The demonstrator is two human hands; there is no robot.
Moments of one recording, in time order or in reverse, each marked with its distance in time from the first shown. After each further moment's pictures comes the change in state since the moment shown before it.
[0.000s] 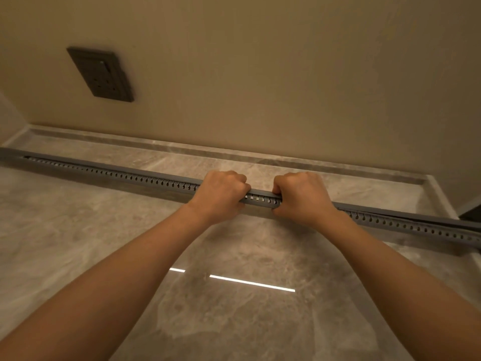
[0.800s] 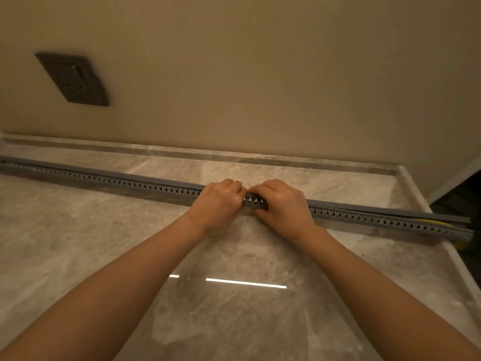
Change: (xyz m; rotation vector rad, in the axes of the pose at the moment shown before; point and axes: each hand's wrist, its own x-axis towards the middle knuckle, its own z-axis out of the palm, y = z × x) left_hand -0.002 0.030 0.005 -0.132 0.146 0.126; right_hand -0.033 -0.004 0.022 0.220 0.292 -0.019
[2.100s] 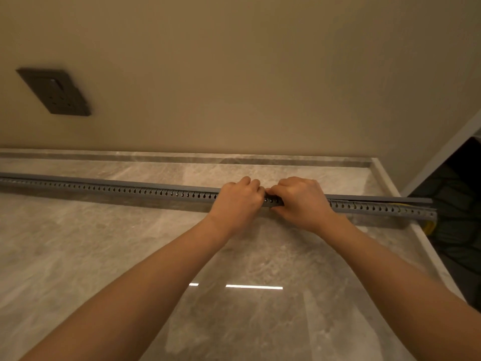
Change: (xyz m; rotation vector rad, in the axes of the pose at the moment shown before) left_hand 0.041 0.069 0.005 0.172 -0.079 -0.054; right_hand -0.030 0.046 -0.052 -0.184 -0.107 -0.034
